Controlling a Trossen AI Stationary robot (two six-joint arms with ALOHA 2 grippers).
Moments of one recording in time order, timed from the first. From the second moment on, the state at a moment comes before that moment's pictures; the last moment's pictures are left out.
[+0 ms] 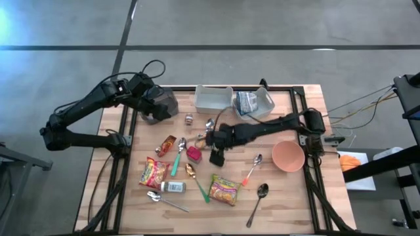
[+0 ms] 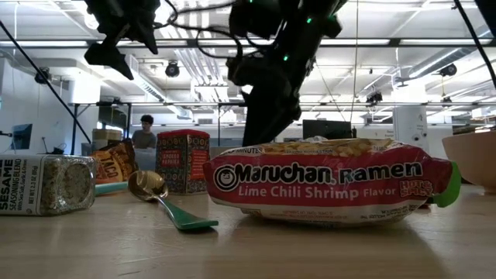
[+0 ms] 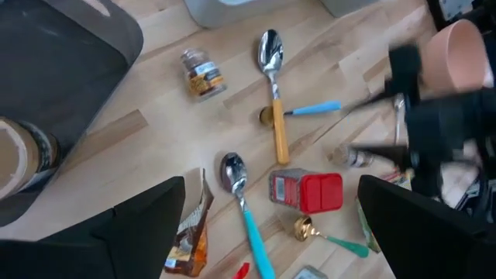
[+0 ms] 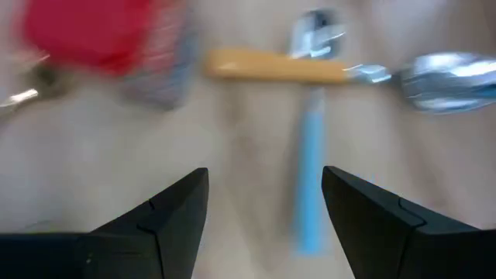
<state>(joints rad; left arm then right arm) 0.56 1.09 1.17 -1.12 0.24 -0.56 0.01 1.96 1.43 -0.58 0.15 0.32</state>
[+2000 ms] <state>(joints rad) 0.56 1.09 1.17 -1.23 0.24 -0.49 0.33 1.76 0.98 -0.76 0.12 2.01</state>
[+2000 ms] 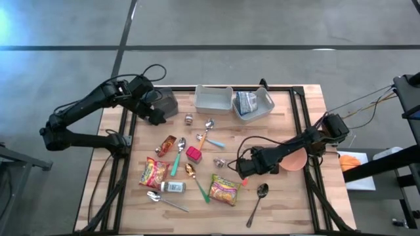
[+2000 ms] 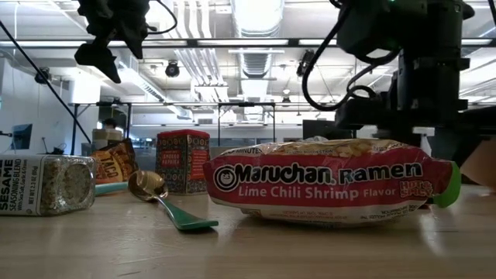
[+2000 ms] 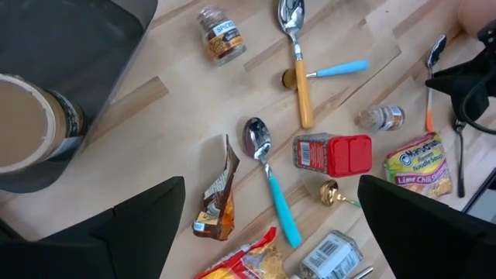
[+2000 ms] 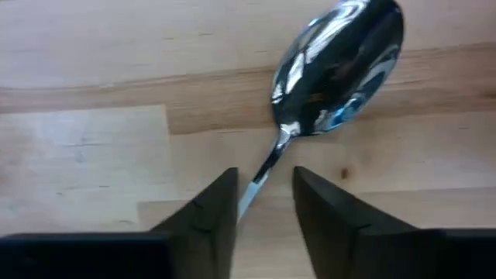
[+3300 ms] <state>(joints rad) 0.56 1.09 1.17 -1.23 0.24 -0.51 0.13 1.61 1.16 -0.78 0.44 1.07</state>
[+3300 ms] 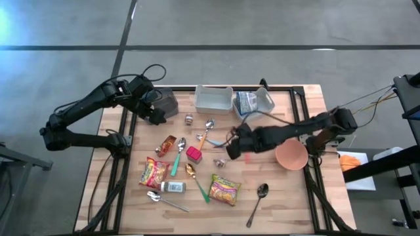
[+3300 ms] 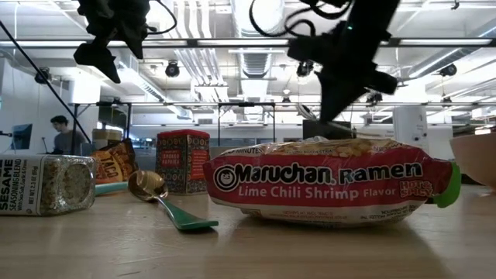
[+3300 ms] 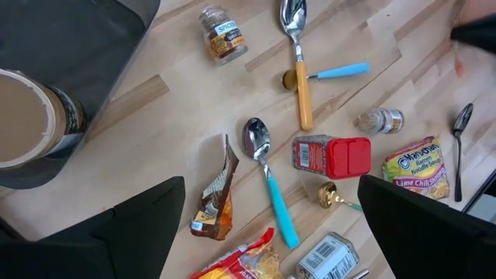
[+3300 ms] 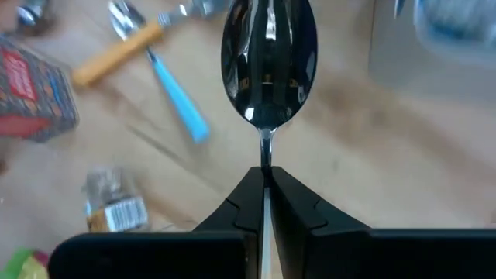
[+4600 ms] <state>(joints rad) 0.56 1.09 1.17 -1.22 0.23 -0.53 -0.42 2.09 1.89 -0.68 0.23 -0.15</state>
